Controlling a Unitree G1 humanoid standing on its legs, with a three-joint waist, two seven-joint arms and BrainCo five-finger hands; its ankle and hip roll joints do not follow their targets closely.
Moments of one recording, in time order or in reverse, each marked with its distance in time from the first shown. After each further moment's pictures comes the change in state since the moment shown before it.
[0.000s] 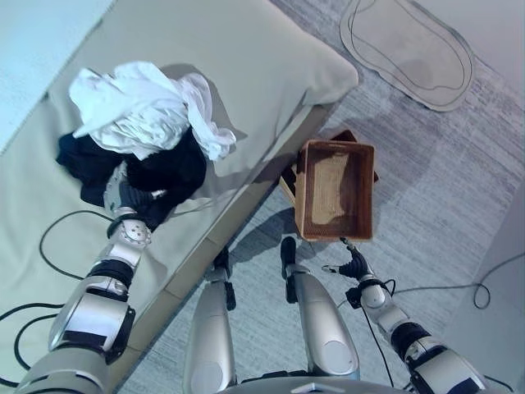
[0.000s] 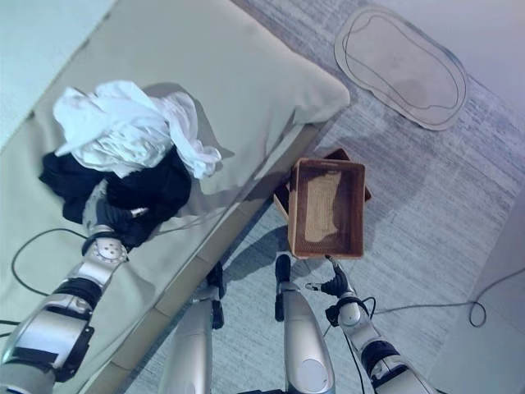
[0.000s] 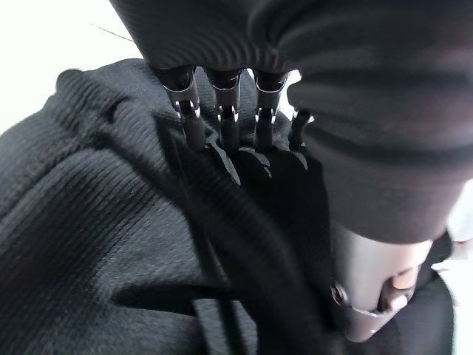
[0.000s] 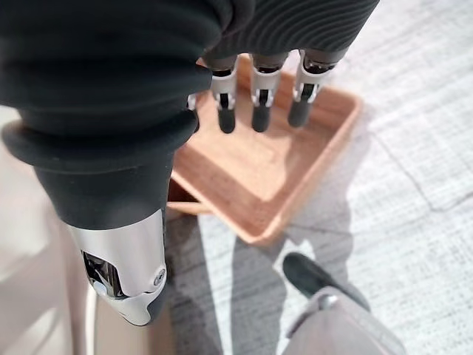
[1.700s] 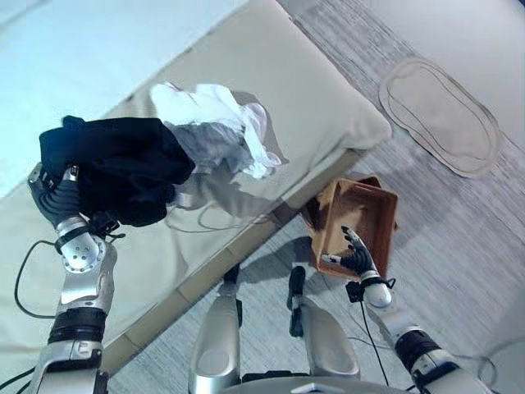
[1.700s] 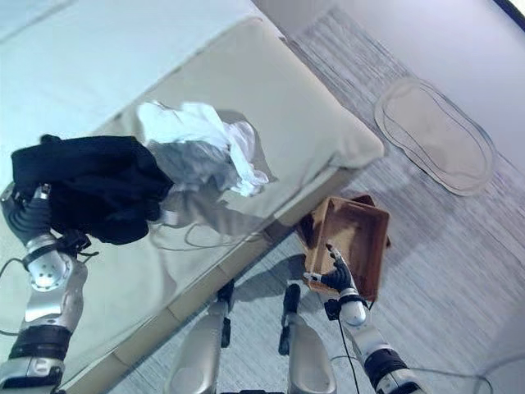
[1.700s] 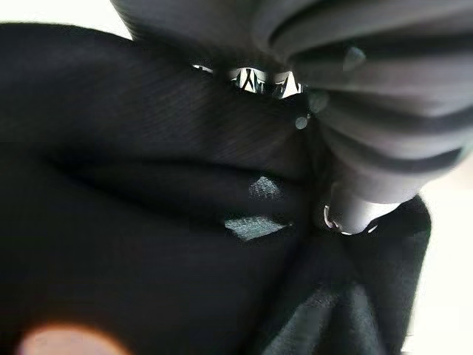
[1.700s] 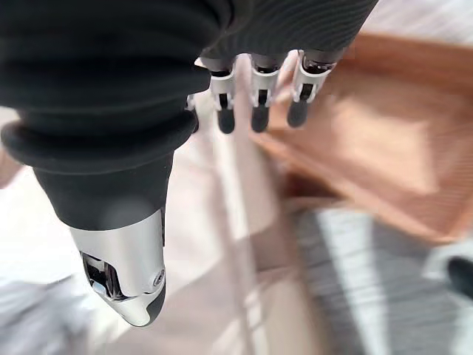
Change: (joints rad) left arm 0.467 -0.031 0.402 -0.843 -0.506 -0.169 -0.036; right arm 0.134 -0.045 -0.061 -0.306 0.115 -0.023 0.071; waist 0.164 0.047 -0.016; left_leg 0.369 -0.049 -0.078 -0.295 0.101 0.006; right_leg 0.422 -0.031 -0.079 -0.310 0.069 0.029
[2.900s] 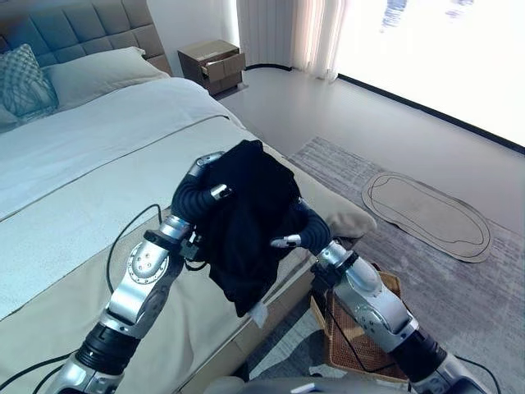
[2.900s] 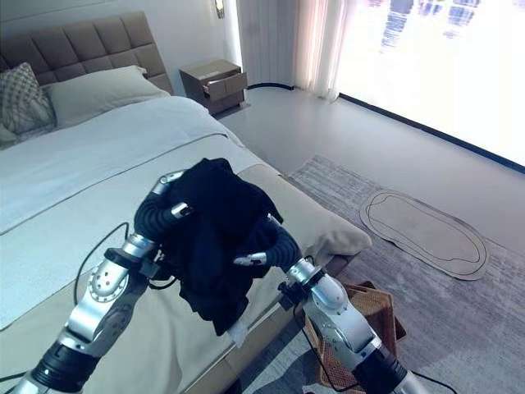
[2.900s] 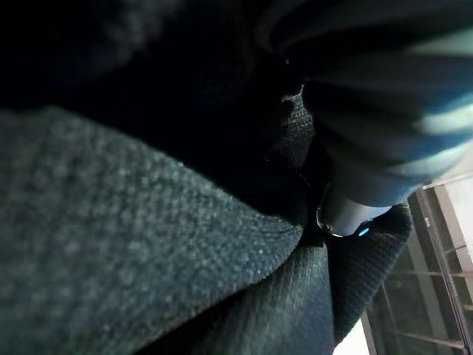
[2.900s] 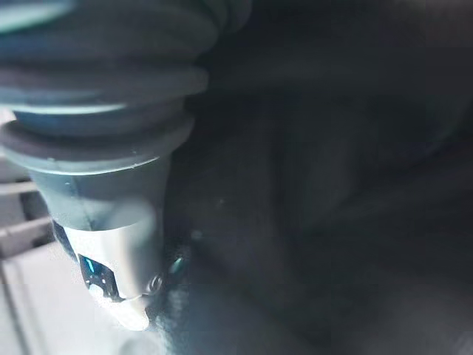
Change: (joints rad) left arm 0.055 -0.005 -0.440 -0.525 -0.171 0.108 -0.635; right arm -0.003 -0.032 0.270 -0.826 0.578 0.103 0.431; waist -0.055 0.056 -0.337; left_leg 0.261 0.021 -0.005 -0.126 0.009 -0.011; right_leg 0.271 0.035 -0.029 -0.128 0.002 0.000
